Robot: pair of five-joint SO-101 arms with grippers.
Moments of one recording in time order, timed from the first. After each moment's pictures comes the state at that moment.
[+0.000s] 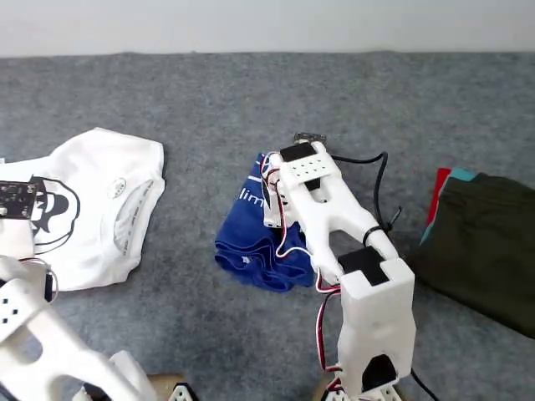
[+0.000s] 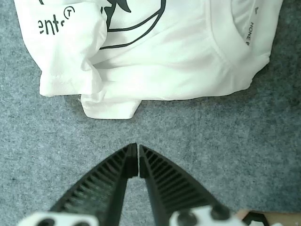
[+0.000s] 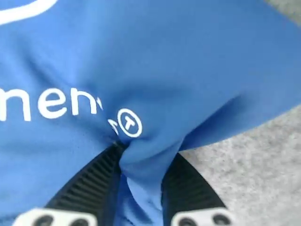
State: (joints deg) left arm -50.9 -39.9 39.3 85.2 -36.2; right arm -23.2 27.8 -4.7 83.3 -30.9
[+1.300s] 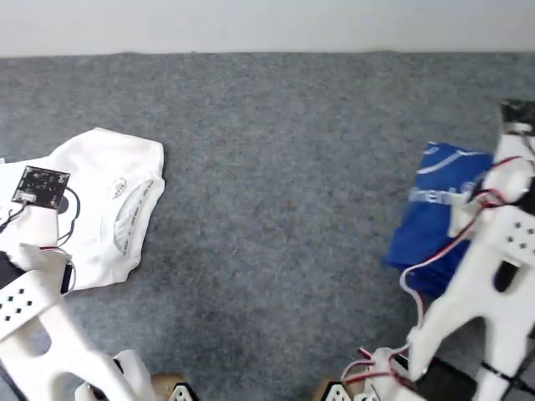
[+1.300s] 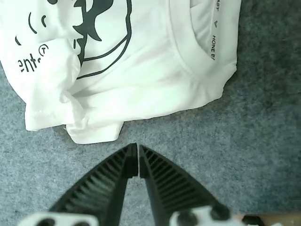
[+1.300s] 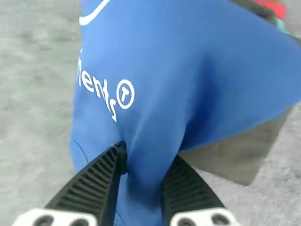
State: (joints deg) left arm -42.5 -39.9 39.3 85.2 -36.3; right arm 29.1 -19.3 4.5 92.2 19.6
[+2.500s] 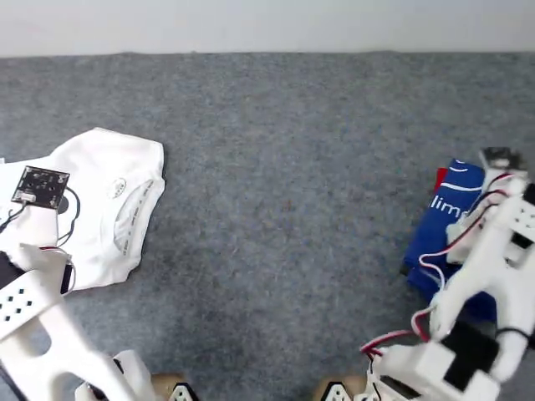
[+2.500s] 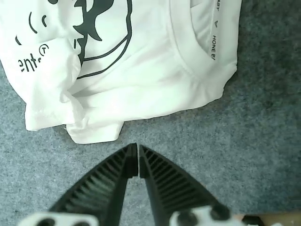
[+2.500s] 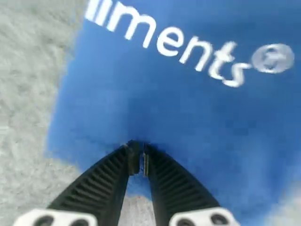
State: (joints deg) left arm -42.5 -39.9 39.3 85.2 -36.2; right arm 32.3 -3.1 18.3 80.4 27.6
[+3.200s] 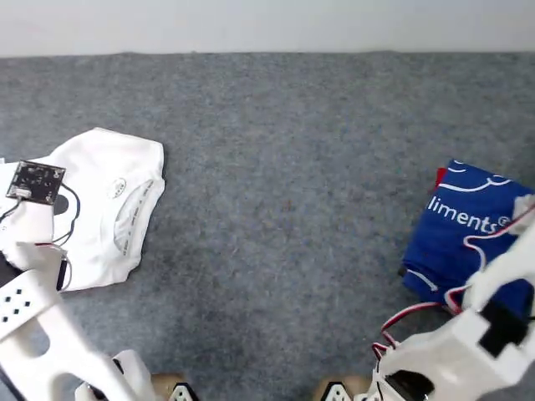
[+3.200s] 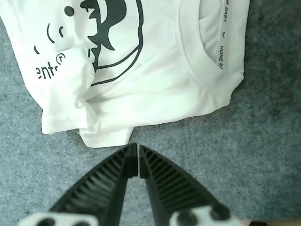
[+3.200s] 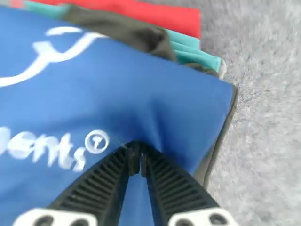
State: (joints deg) left arm -42.5 -39.9 36.7 85.2 -36.3; right arm 43.1 12.2 -5.0 69.7 27.6
